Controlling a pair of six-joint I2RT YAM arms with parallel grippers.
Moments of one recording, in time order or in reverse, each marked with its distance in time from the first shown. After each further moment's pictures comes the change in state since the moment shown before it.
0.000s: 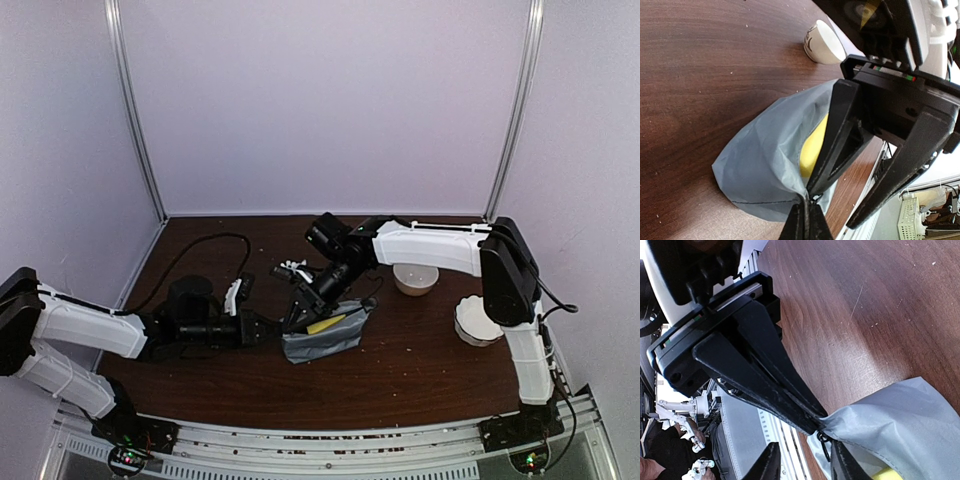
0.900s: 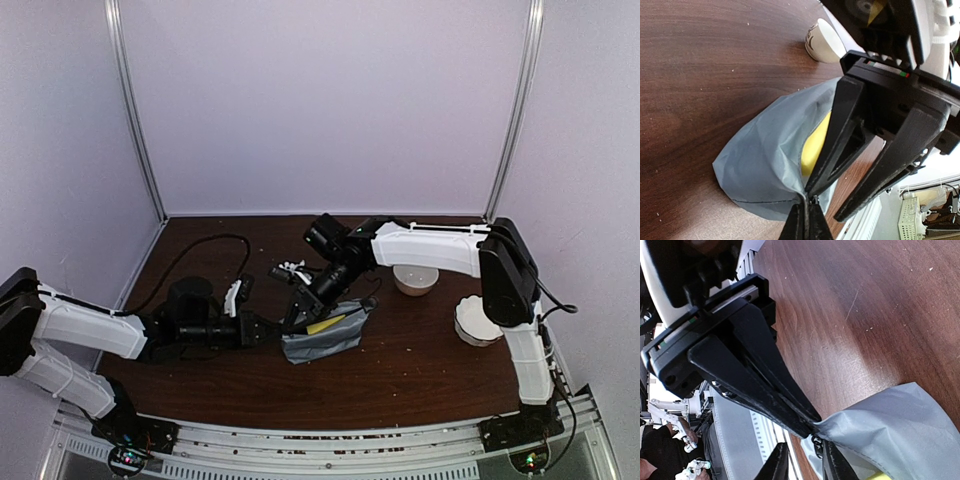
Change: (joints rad) left arm 0.000 0.000 -0.006 0.004 0.000 0.000; right arm 0.006 0.003 -0.001 0.014 0.029 -0.020
